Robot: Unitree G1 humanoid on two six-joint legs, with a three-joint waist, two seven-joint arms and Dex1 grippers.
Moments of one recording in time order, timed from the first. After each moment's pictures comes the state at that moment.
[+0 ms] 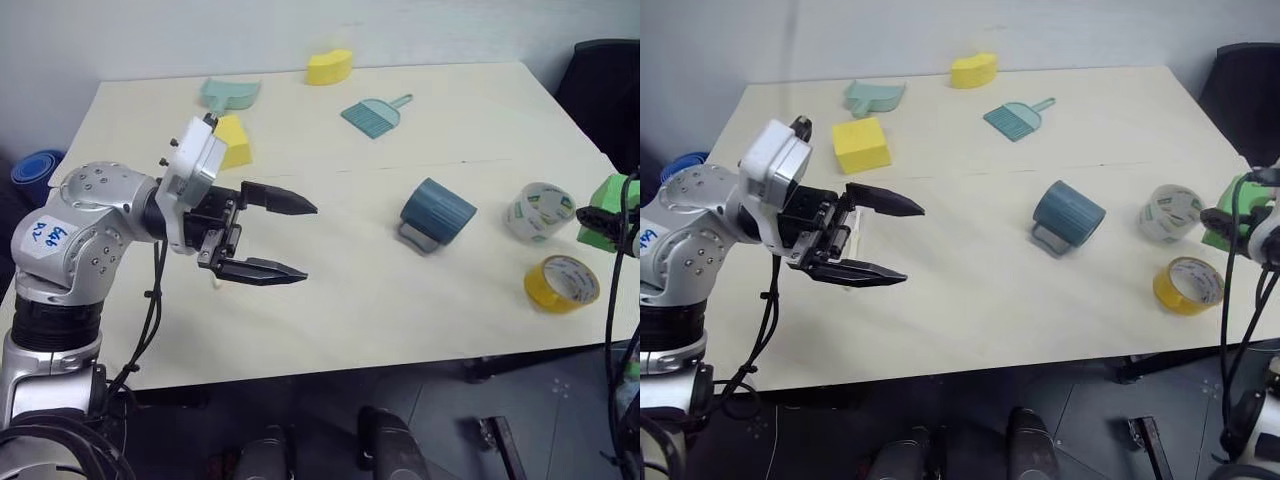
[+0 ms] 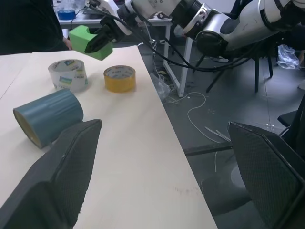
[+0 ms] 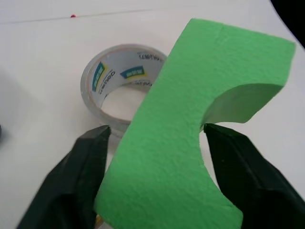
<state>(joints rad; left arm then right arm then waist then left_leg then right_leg) -0.79 0.78 0.01 -0.20 -0.73 0.68 -1.28 -0.57 -0.86 -0.54 0.10 0.23 1.16 0.51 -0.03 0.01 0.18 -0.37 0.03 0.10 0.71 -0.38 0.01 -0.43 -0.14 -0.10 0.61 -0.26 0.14</state>
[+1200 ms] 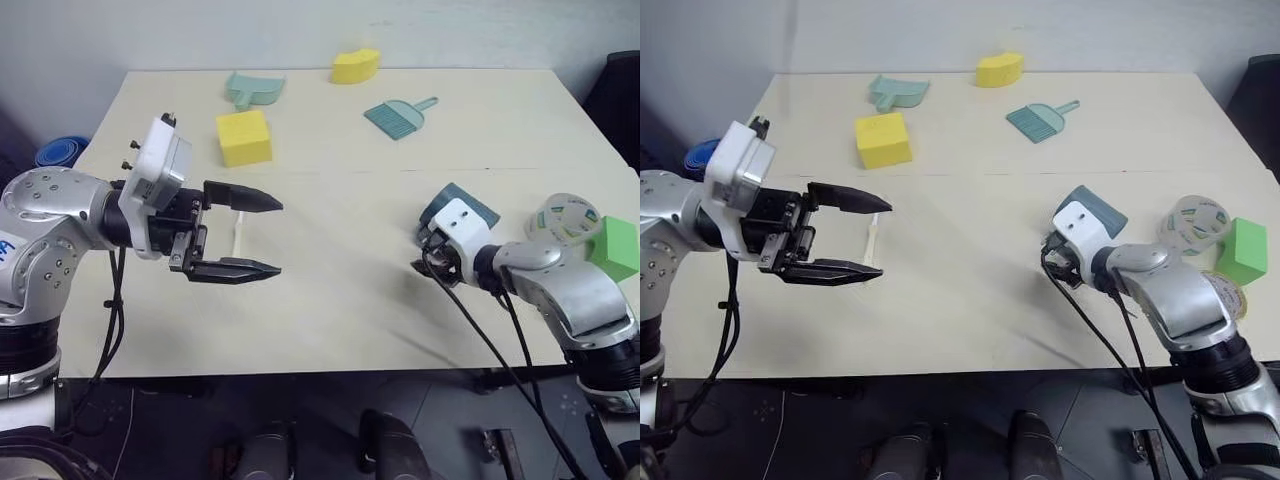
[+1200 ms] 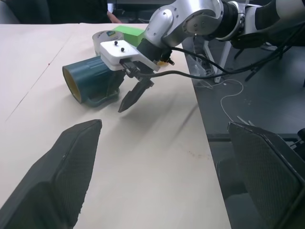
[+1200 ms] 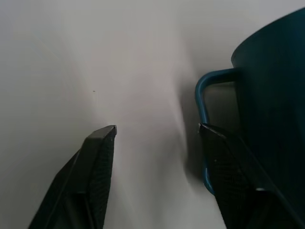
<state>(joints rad) -0.67 0.92 0.14 -0.31 -0.75 0.73 -1.20 -0.58 -0.78 0.20 -0.26 0.28 1.06 0.53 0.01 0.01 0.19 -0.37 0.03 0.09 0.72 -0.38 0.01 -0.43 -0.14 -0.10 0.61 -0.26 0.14</state>
